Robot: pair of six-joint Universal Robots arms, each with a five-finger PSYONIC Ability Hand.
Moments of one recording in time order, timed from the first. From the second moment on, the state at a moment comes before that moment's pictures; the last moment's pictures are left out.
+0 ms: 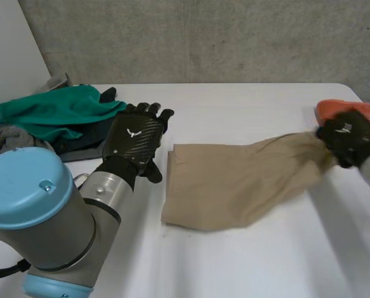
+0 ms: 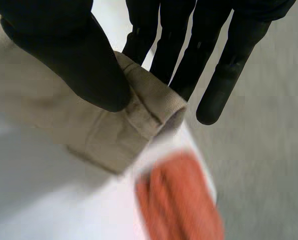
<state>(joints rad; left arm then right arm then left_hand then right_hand) 4.04 -1.83 -1.69 3.51 -1.71 3.39 1.58 -1.31 1.74 -0.23 1.19 2.27 0.19 0.21 0.21 0.20 0.05 1.09 1.16 1.17 1.20 0.99</state>
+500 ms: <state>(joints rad) 4.14 -1.79 -1.59 3.51 -1.71 3.33 2.14 -1.19 1.66 -0.40 1.02 2.48 0.19 0.21 0.21 0.20 0.05 0.23 0.22 0.21 0.22 0.05</state>
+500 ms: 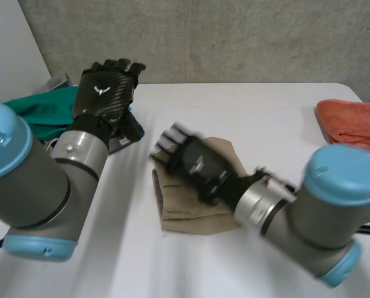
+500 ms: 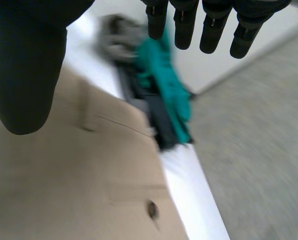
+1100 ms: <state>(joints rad) 3.96 -2.36 -1.20 3.13 -1.81 3.33 1.92 -0.83 1.23 0.15 1.21 2.72 0.19 0.21 0.21 0.20 0.05 0.21 0.20 0.21 0.22 0.05</state>
